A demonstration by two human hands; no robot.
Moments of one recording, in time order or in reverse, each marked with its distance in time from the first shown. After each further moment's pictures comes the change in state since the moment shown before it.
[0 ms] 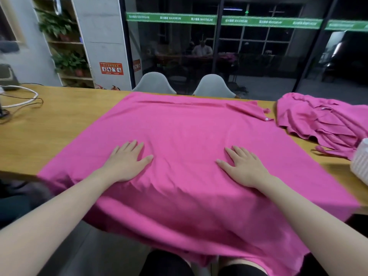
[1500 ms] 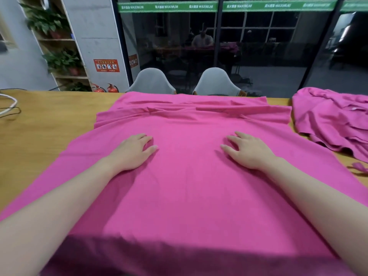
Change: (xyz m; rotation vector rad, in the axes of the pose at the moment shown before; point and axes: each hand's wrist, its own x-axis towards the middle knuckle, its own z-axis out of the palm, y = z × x) left_hand 0.158 -0.006 0.000 -0.040 0.050 0.151; right_hand 0.144 0.028 -0.023 -0.011 0.033 -0.065
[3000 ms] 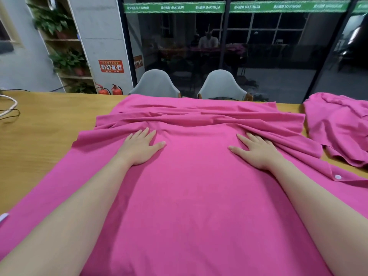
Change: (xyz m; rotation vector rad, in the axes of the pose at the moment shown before) left_hand 0.052 0.003 0.004 0.036 -0.042 -0.143; right_hand 0.054 0.031 0.012 -0.005 -0.078 0.104
